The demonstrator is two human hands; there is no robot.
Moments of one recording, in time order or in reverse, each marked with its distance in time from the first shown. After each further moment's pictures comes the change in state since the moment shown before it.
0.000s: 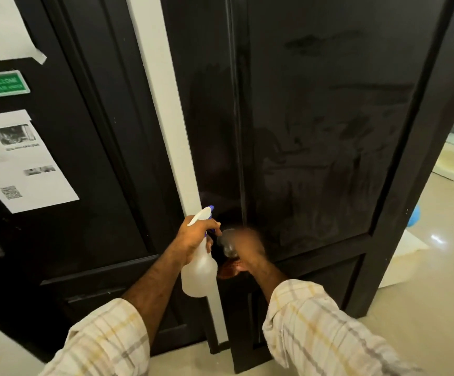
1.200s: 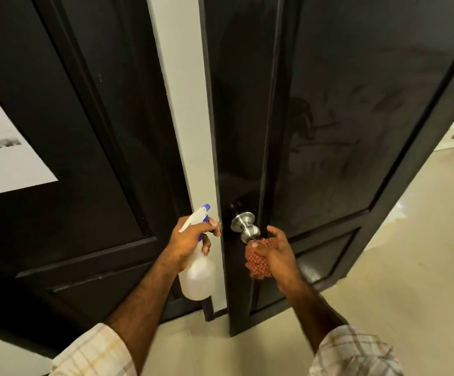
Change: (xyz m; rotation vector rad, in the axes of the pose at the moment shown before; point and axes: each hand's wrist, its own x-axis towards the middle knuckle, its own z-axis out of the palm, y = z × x) left_hand 0.041 -0.062 -0.074 -0.002 -0.177 0.045; right_hand -0.050 0.053 -0.006 0.382 -0.002 -0.075
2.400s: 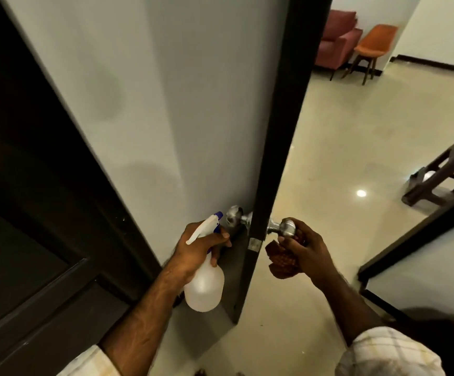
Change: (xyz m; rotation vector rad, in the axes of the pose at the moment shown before) left_hand -0.026 -0.037 0.043 0.127 -0.640 -0.049; right_hand -0.150 0.046 -0.081 -0.208 0.461 -0.214
